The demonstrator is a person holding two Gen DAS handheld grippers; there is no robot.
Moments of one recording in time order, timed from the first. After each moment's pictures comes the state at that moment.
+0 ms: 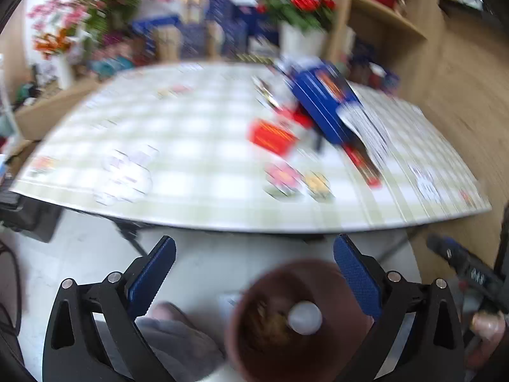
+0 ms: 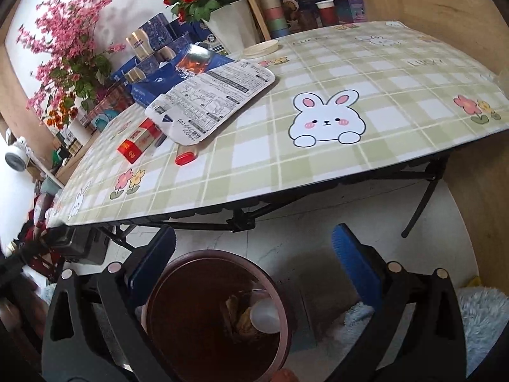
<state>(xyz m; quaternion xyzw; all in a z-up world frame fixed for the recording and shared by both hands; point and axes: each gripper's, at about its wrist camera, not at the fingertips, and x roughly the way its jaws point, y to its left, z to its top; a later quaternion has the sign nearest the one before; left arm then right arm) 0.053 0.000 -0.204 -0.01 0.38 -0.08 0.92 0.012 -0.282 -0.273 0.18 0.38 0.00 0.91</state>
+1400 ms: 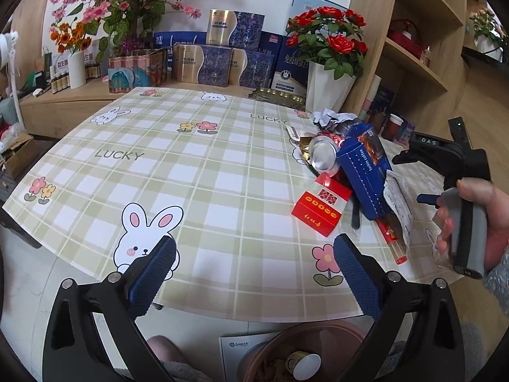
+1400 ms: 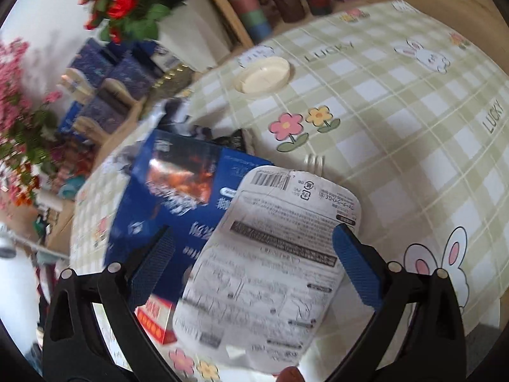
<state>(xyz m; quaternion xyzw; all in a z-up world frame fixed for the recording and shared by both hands) 0.126 0.048 -0.191 -0.07 0.34 -0.08 0.93 0.257 -0.294 -0.219 0.30 0.45 -0.11 0.83</state>
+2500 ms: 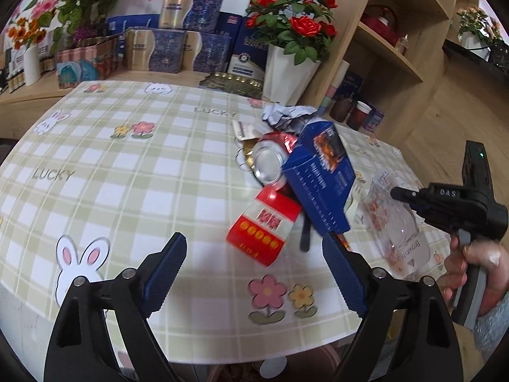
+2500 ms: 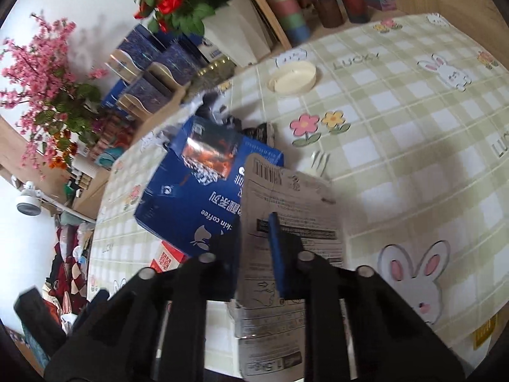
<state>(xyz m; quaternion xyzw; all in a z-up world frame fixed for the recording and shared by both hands) 0.188 -0.007 -0.167 -0.08 0.38 -0.17 0.90 0.203 -0.327 -0.188 0.28 0.42 0.03 0.86</state>
